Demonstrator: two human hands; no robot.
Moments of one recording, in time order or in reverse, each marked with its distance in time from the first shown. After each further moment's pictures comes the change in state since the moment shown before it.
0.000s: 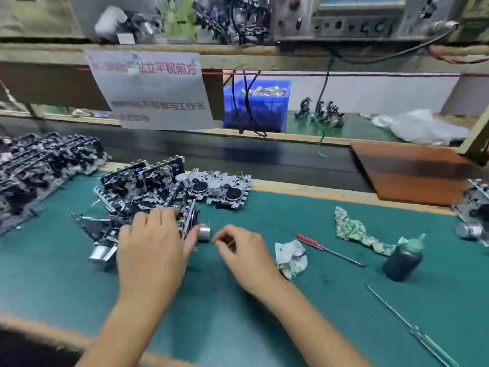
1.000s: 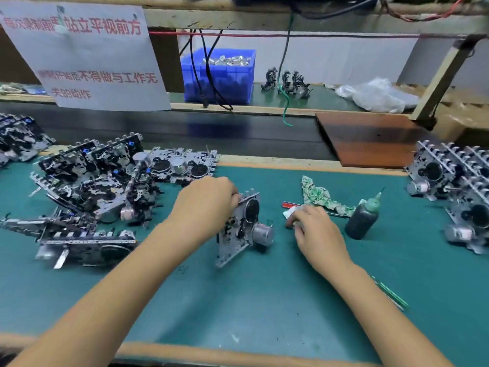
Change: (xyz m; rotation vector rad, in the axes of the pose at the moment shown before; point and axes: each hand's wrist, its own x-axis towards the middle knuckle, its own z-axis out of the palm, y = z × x) left_hand 0.060 0.085 0.016 -0.276 -0.465 0.211; right_hand -0.059 0.114 -0.090 -0.580 0.207 0.262
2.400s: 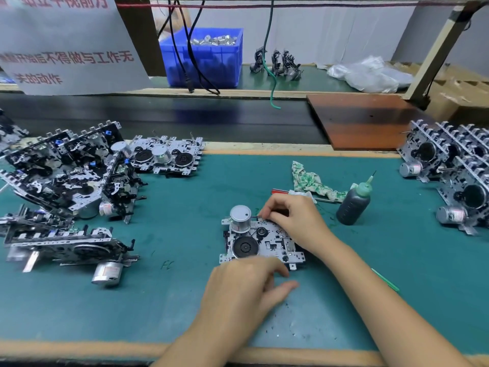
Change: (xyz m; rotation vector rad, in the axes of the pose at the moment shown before) left_hand -0.090 0.061 0.067 -0.487 0.126 0.256; right_hand 0.012 -0.008 -0.005 0.570 -0.084 -0.143
